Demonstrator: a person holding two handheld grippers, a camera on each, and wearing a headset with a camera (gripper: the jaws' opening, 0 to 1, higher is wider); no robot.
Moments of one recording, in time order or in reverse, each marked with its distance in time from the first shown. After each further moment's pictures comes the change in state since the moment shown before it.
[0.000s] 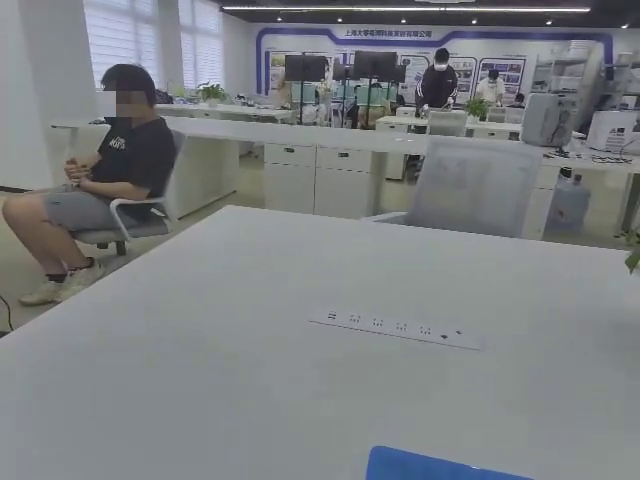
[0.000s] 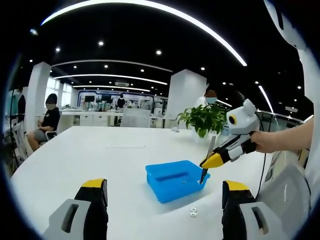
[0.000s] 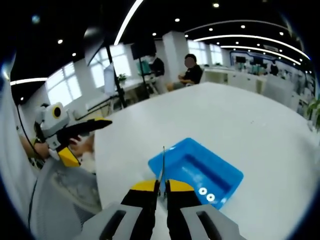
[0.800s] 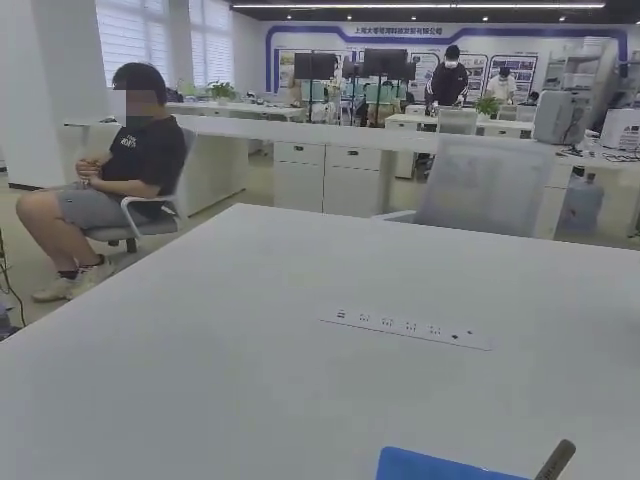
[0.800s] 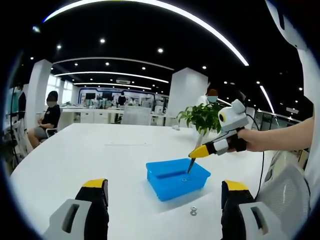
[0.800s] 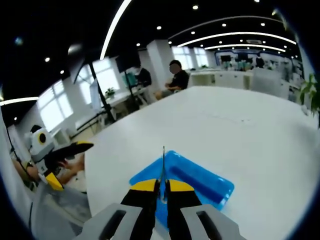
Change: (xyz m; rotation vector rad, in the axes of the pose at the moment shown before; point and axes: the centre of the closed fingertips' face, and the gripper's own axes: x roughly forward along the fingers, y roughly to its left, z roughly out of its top) left arm 0.002 -0.001 -0.001 -0.014 0.018 0.004; right arm 0.021 -0.040 0.018 0.124 -0.080 -0.049
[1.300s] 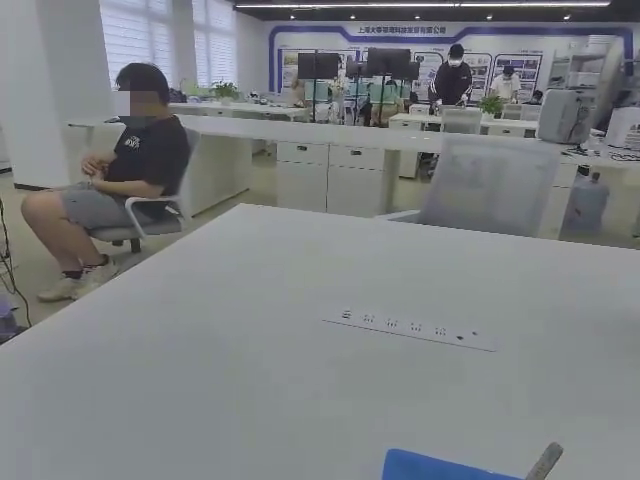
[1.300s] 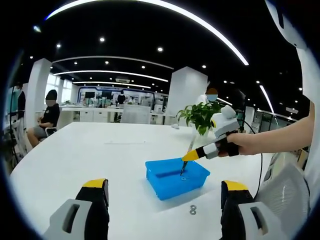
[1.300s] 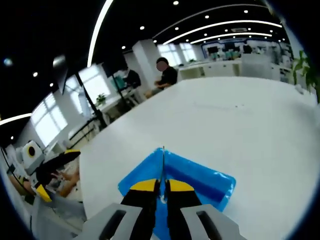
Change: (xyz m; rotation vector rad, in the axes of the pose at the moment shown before) left arm 0.000 0.001 -0.005 -0.003 0.012 -0.006; right arm 0.024 -0.023 -0.012 0.128 0.012 -0.033
